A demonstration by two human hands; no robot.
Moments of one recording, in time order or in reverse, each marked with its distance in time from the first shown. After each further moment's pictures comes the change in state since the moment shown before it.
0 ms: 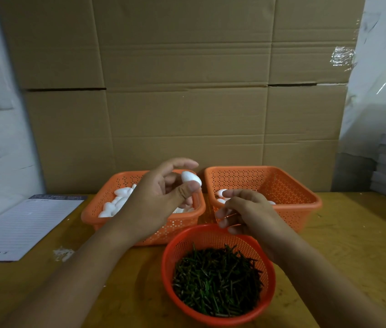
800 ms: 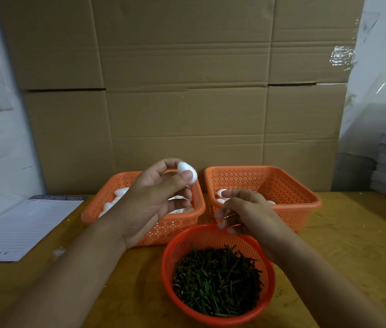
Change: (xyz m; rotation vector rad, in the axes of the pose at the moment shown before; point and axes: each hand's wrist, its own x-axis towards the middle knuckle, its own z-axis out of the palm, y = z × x) left_hand 0.000 0.012 -0.002 -0.453 -0.041 -0.239; right_hand 0.001 0.001 0.000 -0.010 -0.014 -0.004
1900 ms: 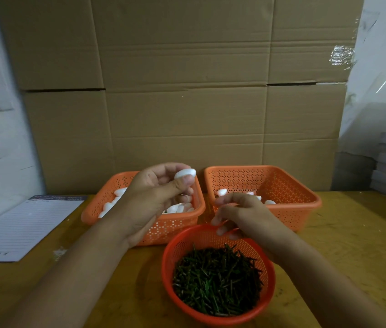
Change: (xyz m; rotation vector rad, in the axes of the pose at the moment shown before) left_hand 0.001 -0.001 0.002 0.041 0.130 -0.005; right_hand -0.002 0.000 0.000 -0.154 -0.072 0.005
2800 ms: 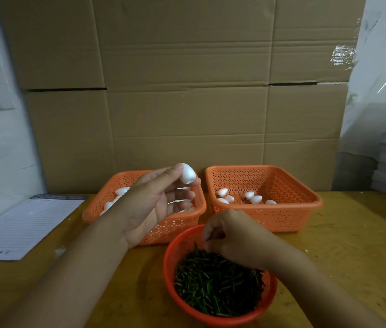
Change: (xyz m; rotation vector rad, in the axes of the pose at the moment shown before) left_hand 0.001 0.001 -0.003 -0.097 -0.063 -0.116; right_hand -0.003 0.009 0.010 -0.745 -0.187 -0.287
